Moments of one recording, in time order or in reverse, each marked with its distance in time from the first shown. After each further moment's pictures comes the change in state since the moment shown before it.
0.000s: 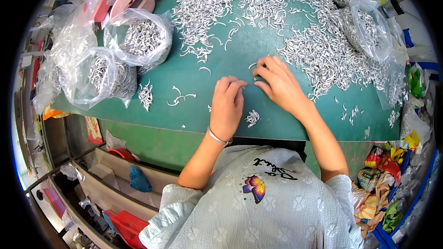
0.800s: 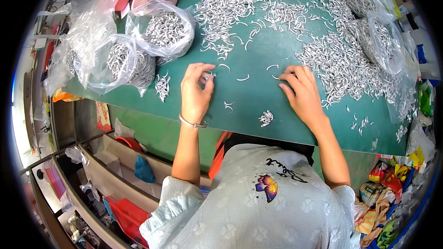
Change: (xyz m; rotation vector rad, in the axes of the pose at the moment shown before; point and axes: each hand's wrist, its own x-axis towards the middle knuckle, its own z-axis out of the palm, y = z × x) left_hand 0.018 -0.046 -0.078 -0.008 0.019 -0.290; right_hand -0.018 -0.007 -0.006 -0.078 0.108 0.074
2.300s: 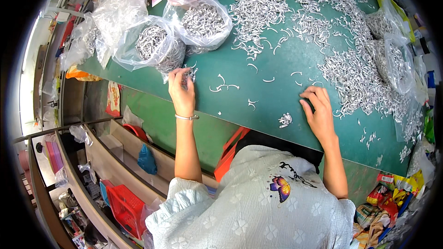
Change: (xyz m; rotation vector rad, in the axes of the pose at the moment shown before) left_hand -0.025 -0.076 -0.068 0.302 0.430 0.049; right_hand -0.024 -0.011 0.005 0.130 0.030 0.048
